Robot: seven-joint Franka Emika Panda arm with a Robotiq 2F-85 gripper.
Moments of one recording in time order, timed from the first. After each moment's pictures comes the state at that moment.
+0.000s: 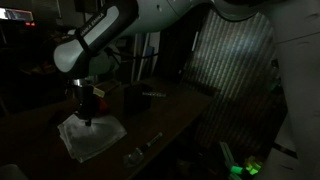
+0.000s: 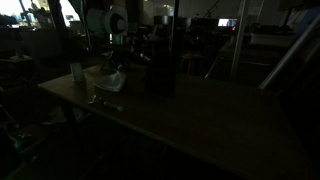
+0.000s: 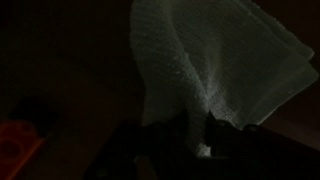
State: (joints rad) arm 0.10 0.51 0.20 -1.81 -0.03 2.26 -0.31
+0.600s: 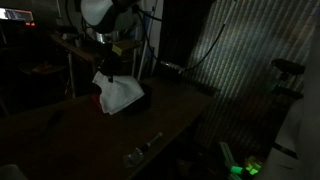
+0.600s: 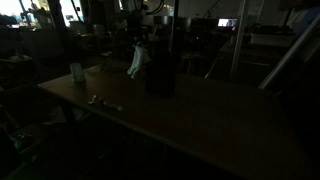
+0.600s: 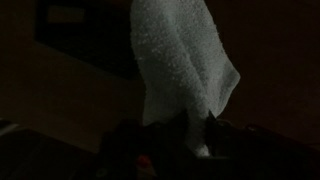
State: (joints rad) arm 0.09 0.25 0.05 -1.81 -0.20 2.14 -0.12
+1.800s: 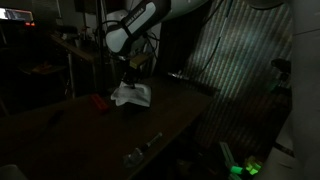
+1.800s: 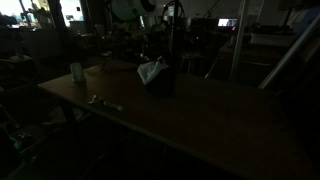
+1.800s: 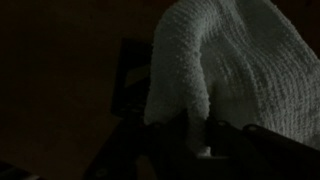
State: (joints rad) arm 0.03 0.39 -0.03 -1.77 -0.34 2.11 -0.04
